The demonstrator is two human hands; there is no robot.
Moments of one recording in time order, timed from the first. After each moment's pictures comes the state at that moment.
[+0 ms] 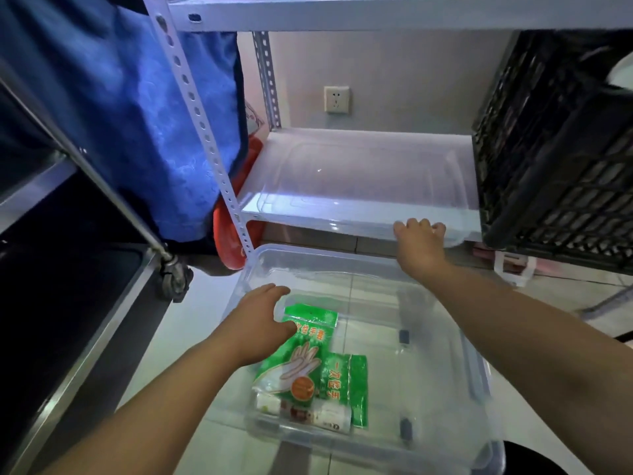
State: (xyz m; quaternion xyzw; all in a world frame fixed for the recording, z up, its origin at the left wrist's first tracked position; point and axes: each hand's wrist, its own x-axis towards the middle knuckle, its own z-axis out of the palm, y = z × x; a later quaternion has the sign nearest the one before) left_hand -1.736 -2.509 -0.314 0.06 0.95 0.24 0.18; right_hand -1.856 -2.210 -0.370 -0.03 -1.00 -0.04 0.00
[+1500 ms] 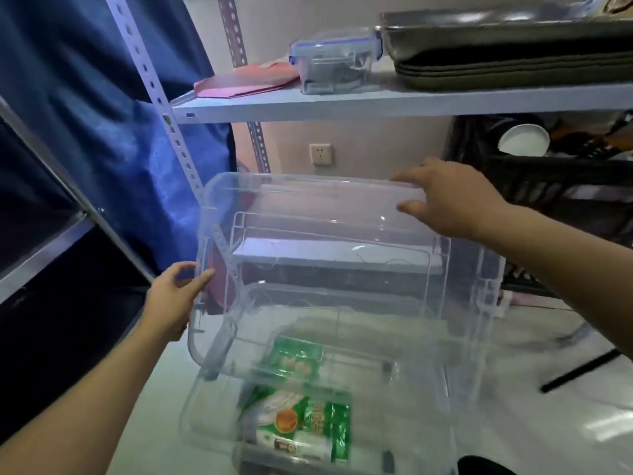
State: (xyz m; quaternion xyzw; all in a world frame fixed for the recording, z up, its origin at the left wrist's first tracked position) left_hand -1.778 -2.562 -0.270 -0.12 0.83 0.53 -0.12; right_hand -1.785 -2.143 -0.138 0.12 -0.98 0.07 0.17
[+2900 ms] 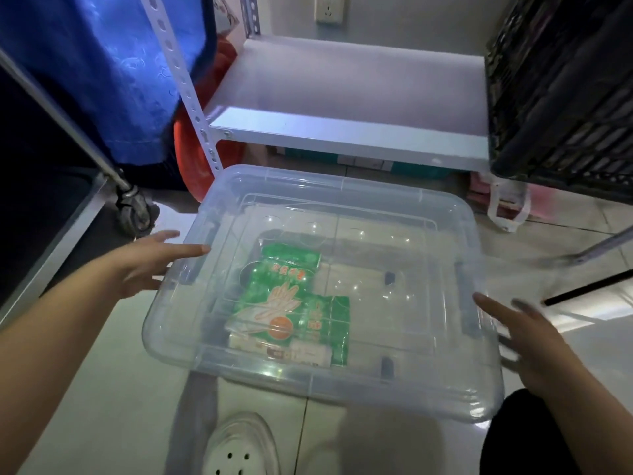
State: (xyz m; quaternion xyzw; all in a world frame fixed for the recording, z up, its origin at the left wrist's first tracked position) left_hand -1.777 -2.630 -0.416 -0.24 0.79 0.48 0.29; right_hand -1.622 -2.132 -0.423 -0.45 -0.66 0.60 -0.07
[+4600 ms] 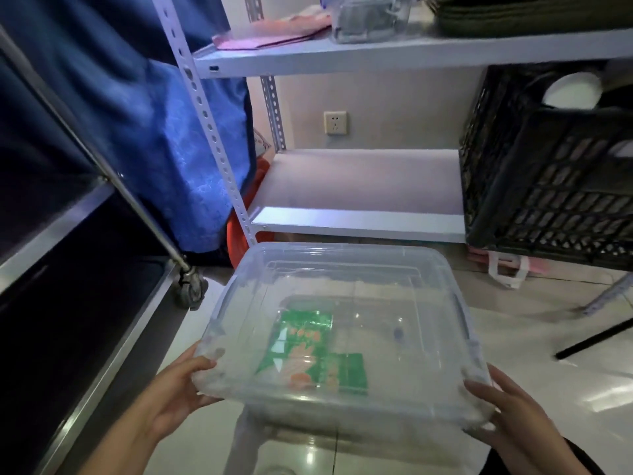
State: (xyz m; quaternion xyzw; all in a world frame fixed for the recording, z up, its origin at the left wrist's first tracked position) left_hand -1.643 -2.630 -0.358 -0.27 0.59 0.73 0.21; right_hand -1.560 -2.172 -0.346 -0.38 -0.50 0.78 -0.08
